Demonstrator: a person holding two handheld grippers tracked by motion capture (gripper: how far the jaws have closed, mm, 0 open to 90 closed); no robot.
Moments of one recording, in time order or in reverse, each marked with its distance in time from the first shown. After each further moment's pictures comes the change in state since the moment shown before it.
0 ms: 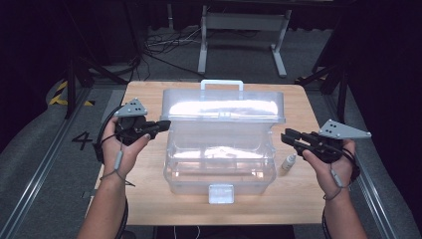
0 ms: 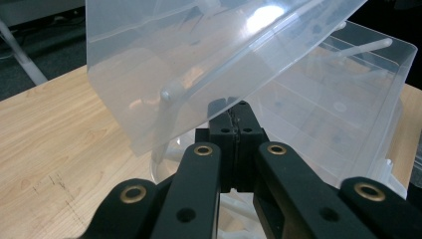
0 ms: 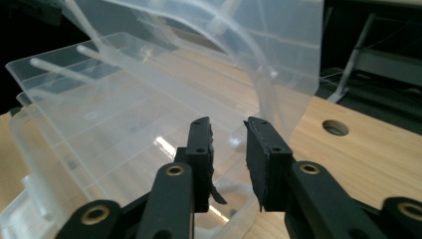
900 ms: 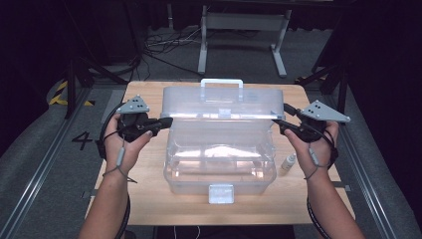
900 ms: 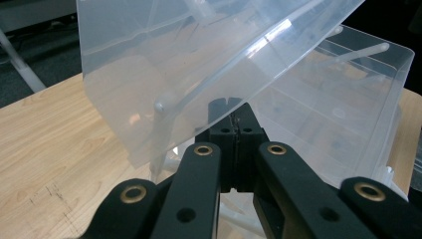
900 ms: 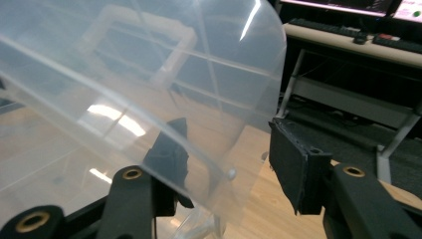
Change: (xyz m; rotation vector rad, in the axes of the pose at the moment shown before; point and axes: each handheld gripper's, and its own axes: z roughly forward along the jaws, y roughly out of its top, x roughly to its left) left arm 0.002 0.006 0.005 -0.015 -0.013 0.006; right arm -0.002 0.031 0.046 -0.071 -0.215 -0.055
